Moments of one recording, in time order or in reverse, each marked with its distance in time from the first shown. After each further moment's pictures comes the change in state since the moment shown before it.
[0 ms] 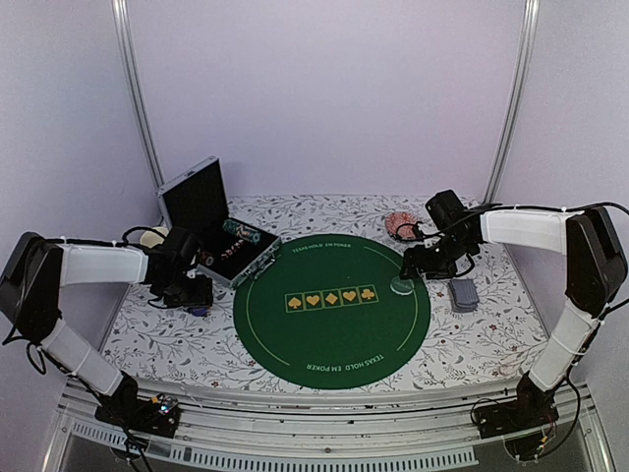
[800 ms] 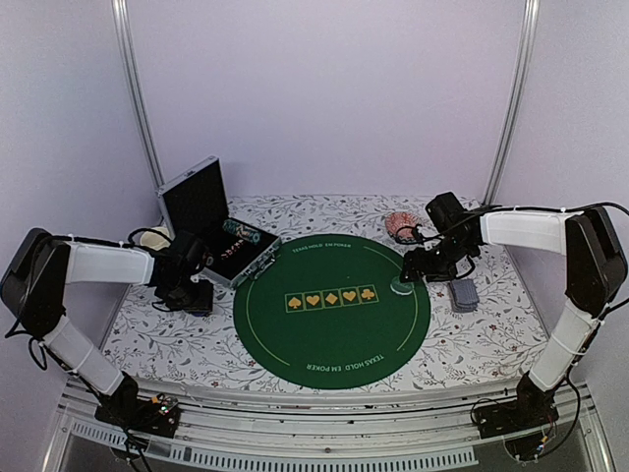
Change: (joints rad) left arm -0.035 0.039 -0.002 -0.003 -0.049 -0.005; right arm 0.000 0.000 -0.014 -0.001 -0.010 -0.019
